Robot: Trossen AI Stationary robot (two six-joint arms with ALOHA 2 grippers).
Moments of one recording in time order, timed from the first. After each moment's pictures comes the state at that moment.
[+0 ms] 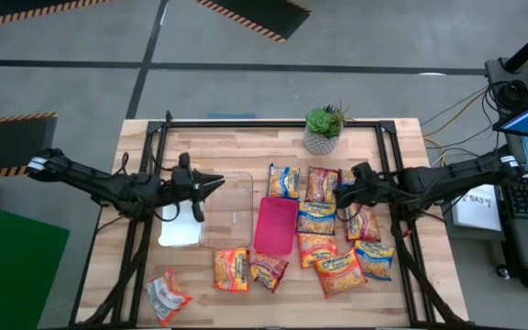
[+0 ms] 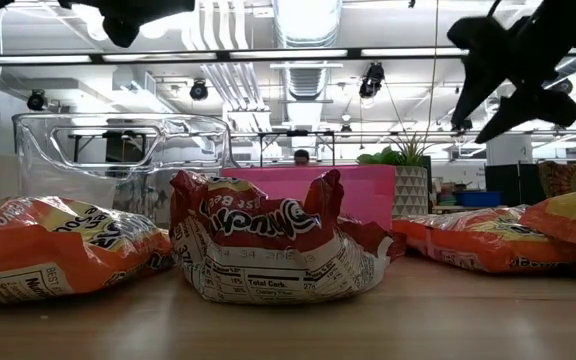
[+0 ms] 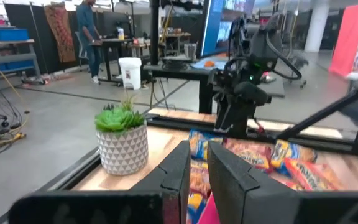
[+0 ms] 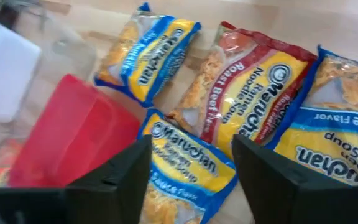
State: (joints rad) left arm -0.27 0.82 0.55 0.24 -0.59 -0.04; right arm 0.16 0.93 0.69 -0.73 0.40 1.26
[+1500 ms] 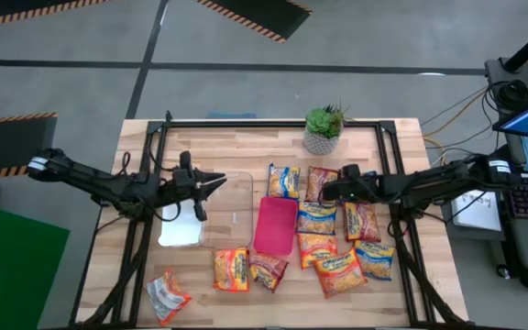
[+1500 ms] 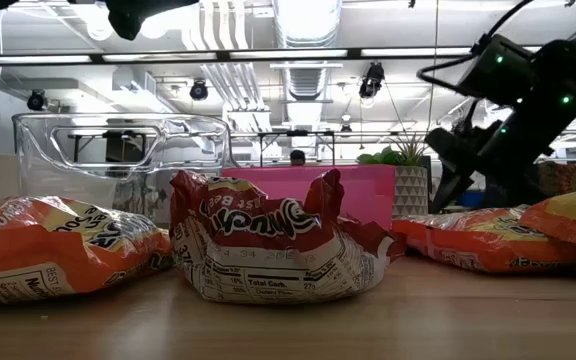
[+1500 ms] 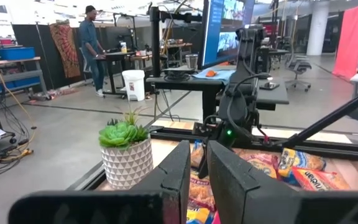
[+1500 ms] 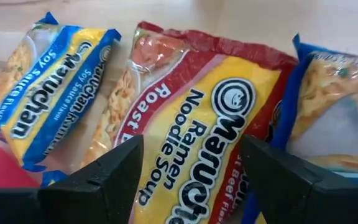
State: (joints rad) left arm -0.27 0.85 0.56 0.33 -0.60 0.05; right arm -0.09 1.18 0.32 -0.05 0.39 1.15
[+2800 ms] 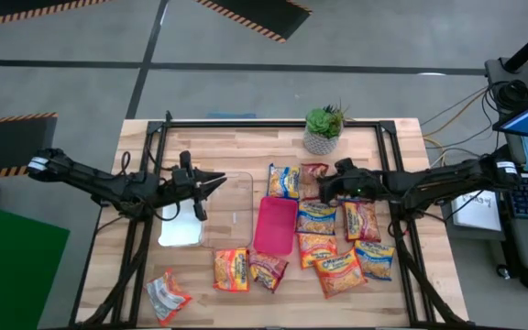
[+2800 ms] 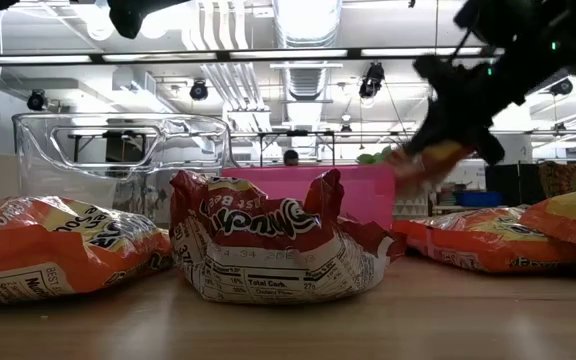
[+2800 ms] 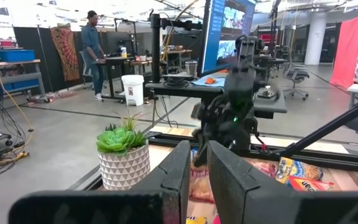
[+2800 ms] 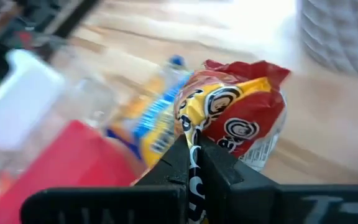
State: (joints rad) left arm -0.27 0.85 0.56 0.37 -0.59 0.04; right arm -0.03 1.04 0.46 -0.01 0.38 0.82
